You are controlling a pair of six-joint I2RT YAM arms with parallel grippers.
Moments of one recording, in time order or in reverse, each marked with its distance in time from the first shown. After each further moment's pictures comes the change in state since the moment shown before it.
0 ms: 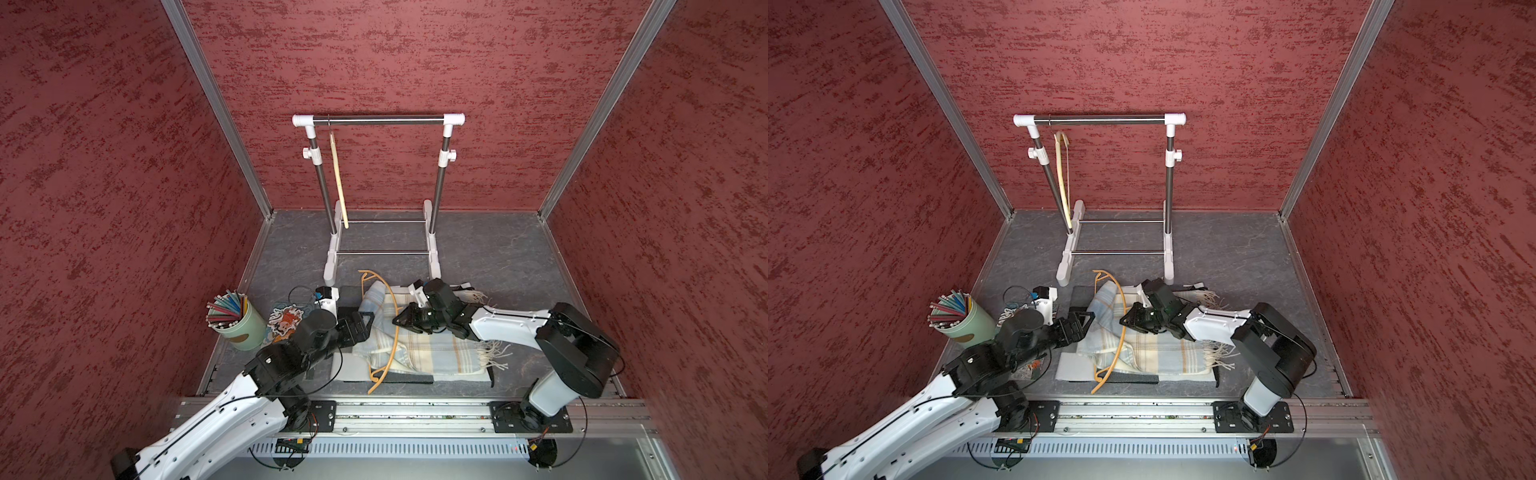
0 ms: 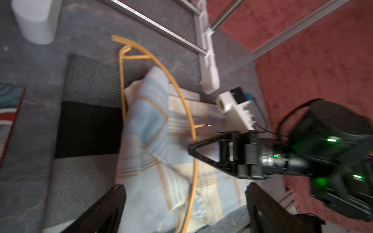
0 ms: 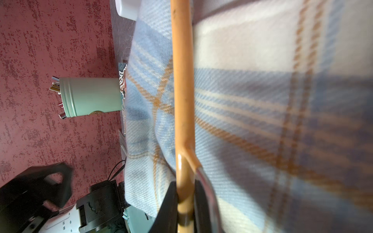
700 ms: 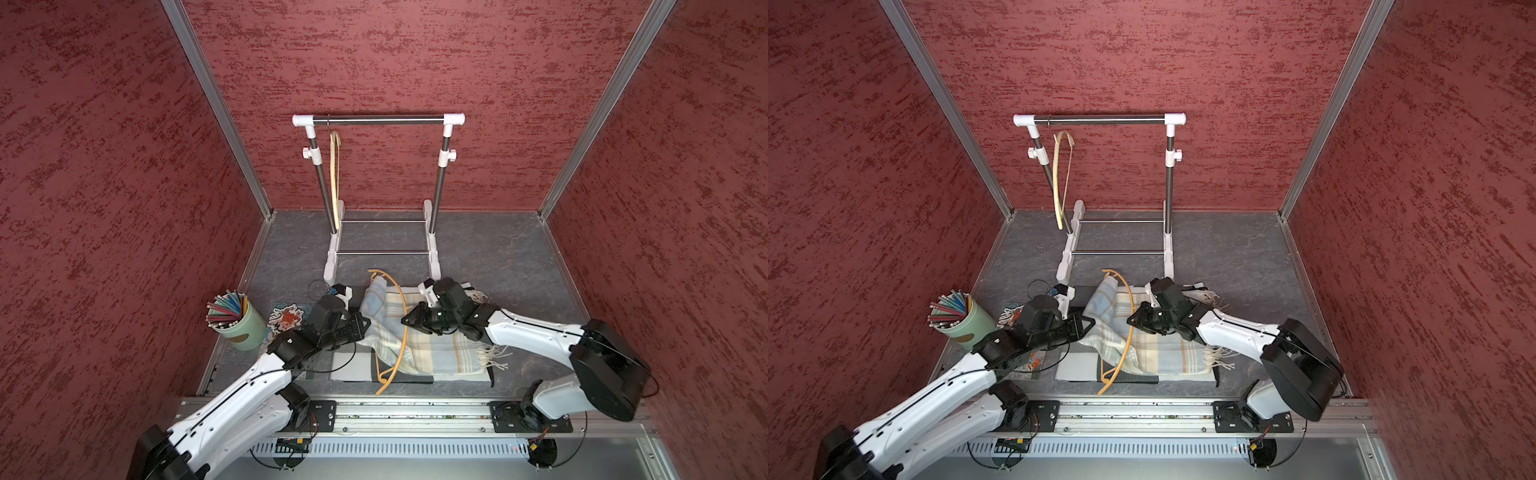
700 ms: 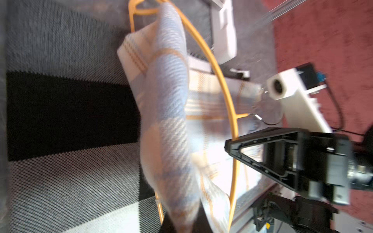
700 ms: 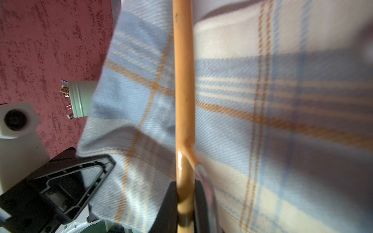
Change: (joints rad) left arm 0.136 0.107 0.003 0.117 0.264 0.073; right arm -0.014 -0.233 -0.033 -0.197 0.048 0.010
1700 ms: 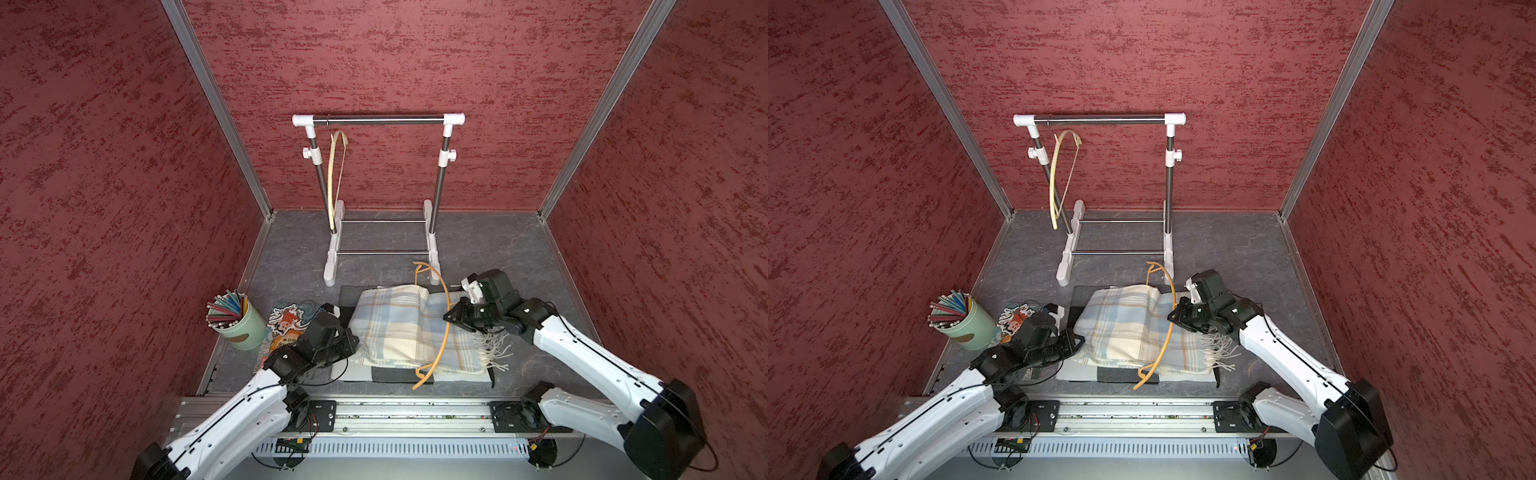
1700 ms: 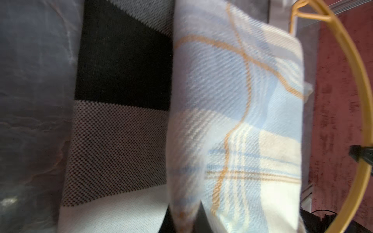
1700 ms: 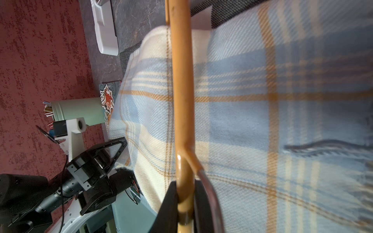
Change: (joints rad) left arm 0.022 -0.130 -0.196 -0.056 -0.045 -0.093; right arm -0.238 -0.295 0.063 -0.580 0.009 -0.211
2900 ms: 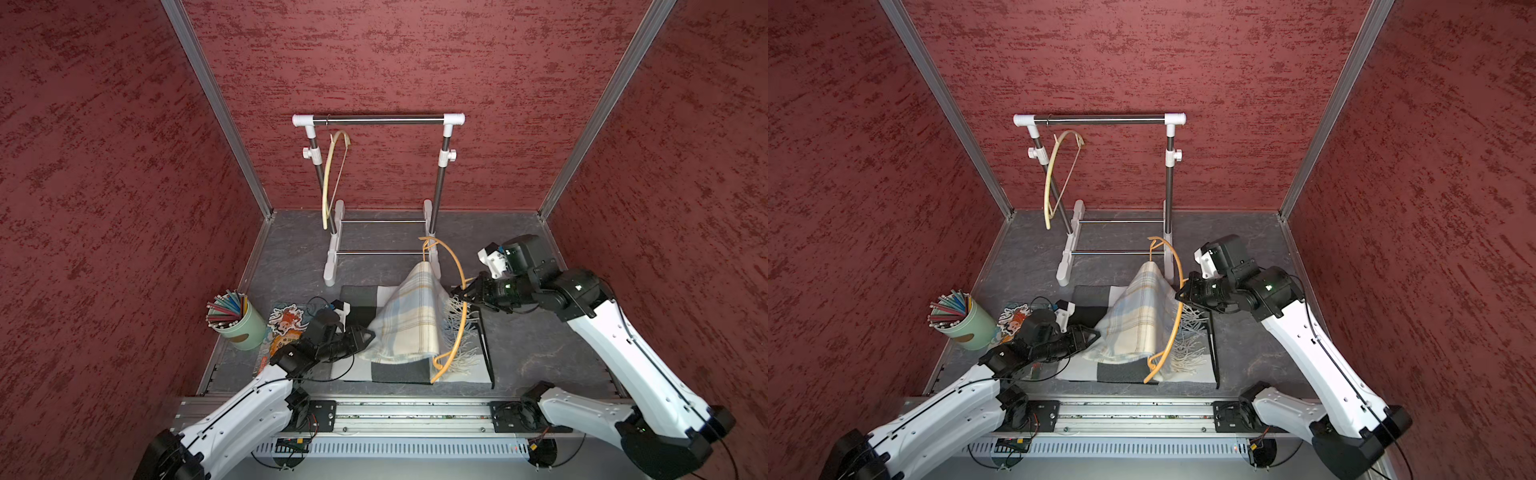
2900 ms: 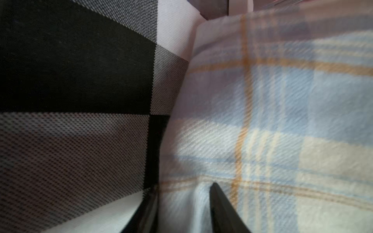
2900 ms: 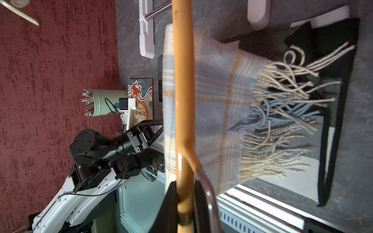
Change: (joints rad) left arm 0.027 0.158 -0.027 0.266 0.233 -0.034; right arm -0.015 0.022 0.625 -0.583 0.012 -0.105
